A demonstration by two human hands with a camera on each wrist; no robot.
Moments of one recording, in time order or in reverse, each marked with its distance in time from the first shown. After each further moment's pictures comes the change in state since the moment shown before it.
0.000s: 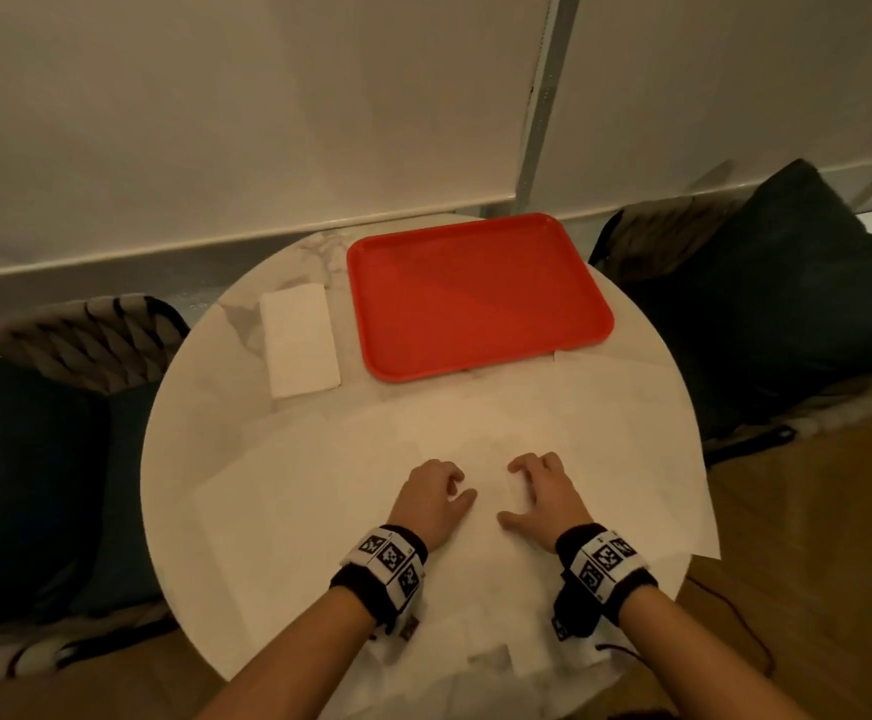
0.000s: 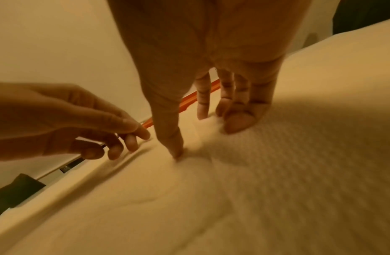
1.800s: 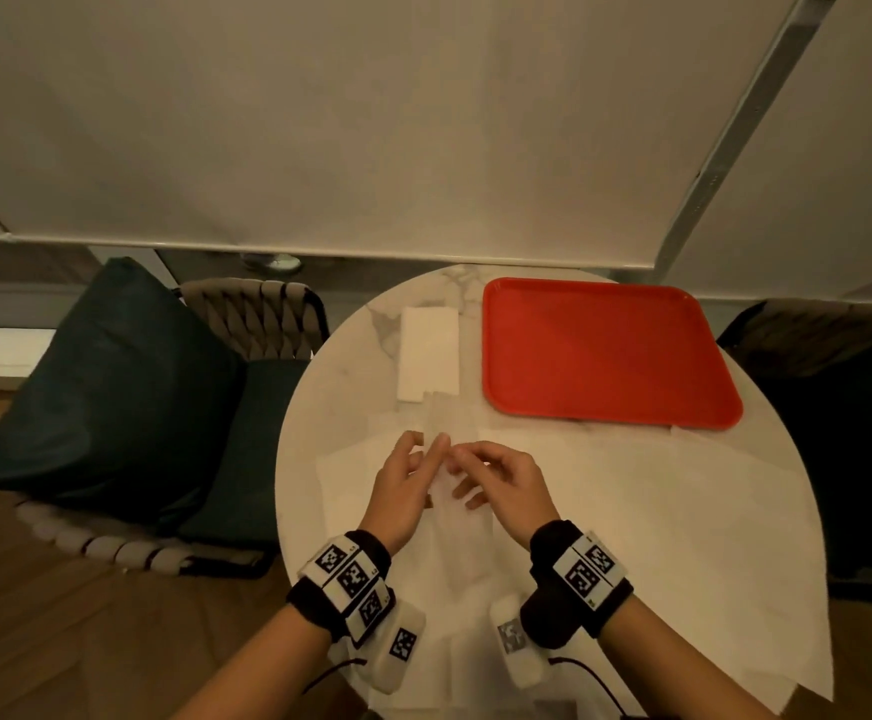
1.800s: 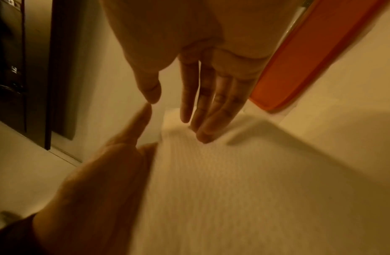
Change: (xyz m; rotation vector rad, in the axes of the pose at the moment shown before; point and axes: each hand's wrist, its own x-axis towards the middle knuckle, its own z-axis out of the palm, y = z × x) left_hand -0.083 -0.039 -0.117 -0.920 0.421 -0.084; right_hand -0.025 -0.191 0.009 0.816 -0.199 -0.349
